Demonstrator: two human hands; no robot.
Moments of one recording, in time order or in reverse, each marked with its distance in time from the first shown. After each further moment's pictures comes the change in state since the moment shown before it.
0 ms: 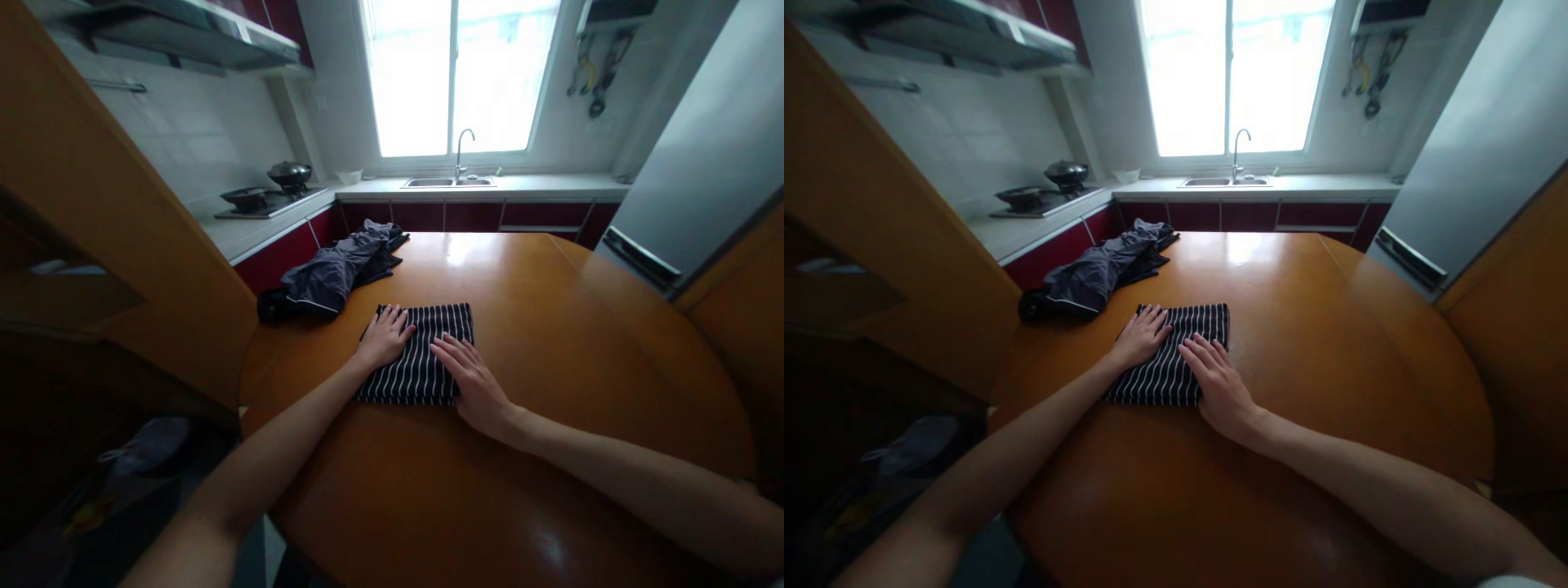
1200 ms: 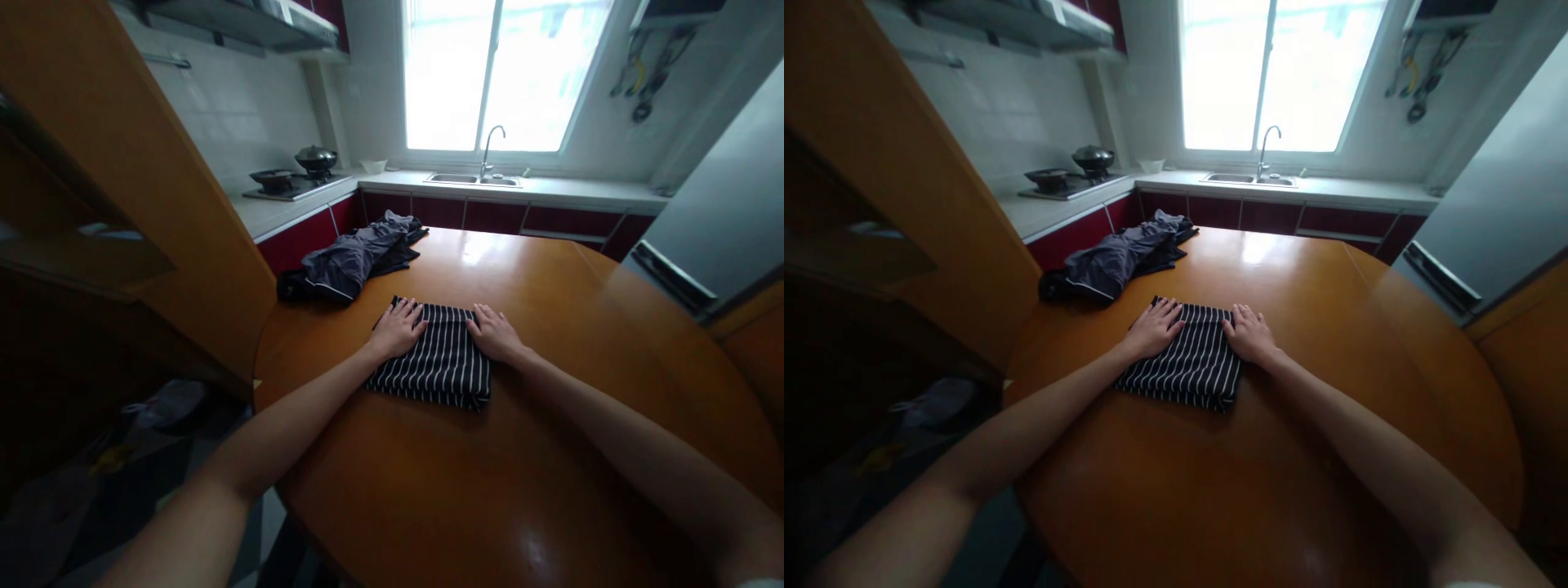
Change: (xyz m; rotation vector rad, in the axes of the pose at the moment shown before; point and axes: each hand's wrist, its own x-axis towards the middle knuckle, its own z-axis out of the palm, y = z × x) left_hand -0.001 0.001 0.003 -0.038 0.034 -0.004; right_hand 0.064 0.121 0.017 -0.163 -0.203 0.489
